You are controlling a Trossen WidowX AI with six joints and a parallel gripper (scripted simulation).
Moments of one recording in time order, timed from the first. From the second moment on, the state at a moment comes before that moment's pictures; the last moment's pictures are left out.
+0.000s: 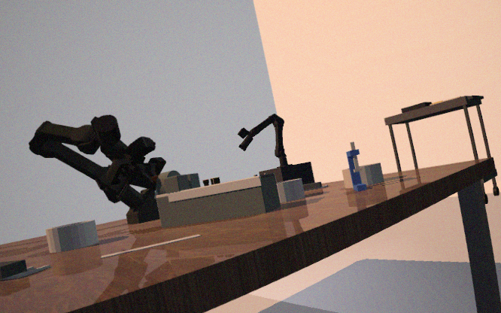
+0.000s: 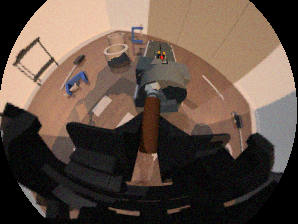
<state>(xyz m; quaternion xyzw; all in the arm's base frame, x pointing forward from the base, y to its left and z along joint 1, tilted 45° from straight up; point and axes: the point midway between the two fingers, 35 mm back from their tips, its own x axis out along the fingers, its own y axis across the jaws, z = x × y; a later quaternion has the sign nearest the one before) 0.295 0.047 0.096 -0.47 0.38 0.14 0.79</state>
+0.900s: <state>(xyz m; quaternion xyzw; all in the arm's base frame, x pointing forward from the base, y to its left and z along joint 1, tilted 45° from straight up) 0.296 0.046 0.099 -0.47 0.38 0.15 0.79</state>
